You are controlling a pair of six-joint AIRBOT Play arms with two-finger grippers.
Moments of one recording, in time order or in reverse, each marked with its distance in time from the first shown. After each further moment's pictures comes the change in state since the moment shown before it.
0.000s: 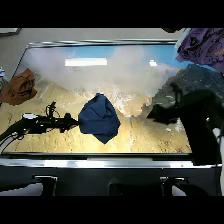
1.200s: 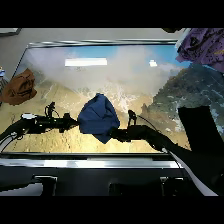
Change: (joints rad) left arm 0.014 0.002 0.000 -0.003 -0.024 -0.007; right arm 0.653 -0.182 -0.311 0.409 0.822 0.061
